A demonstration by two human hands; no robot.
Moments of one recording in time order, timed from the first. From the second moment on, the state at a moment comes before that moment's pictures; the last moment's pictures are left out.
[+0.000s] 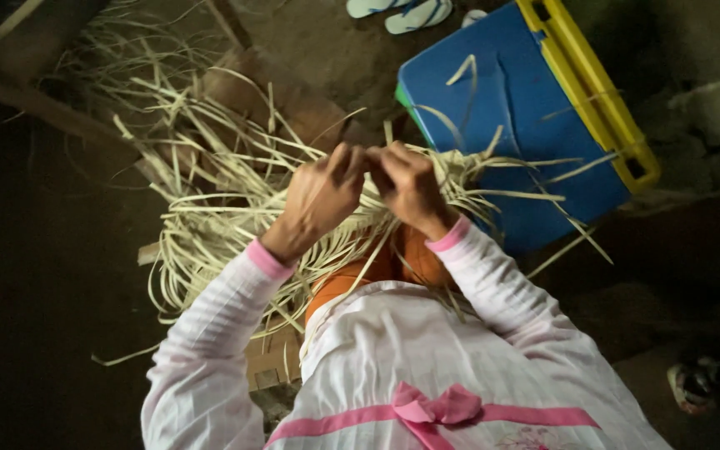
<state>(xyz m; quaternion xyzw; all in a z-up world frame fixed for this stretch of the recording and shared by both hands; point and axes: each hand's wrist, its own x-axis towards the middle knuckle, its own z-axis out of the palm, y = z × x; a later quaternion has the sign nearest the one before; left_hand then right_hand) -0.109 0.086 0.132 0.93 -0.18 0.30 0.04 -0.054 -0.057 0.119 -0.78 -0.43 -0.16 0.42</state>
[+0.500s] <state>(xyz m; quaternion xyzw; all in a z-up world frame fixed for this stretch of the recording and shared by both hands) -0.115 0.058 0.253 0.83 -0.23 0.28 0.43 -0.057 -0.080 0.197 -0.81 -0.42 -0.12 0.40</state>
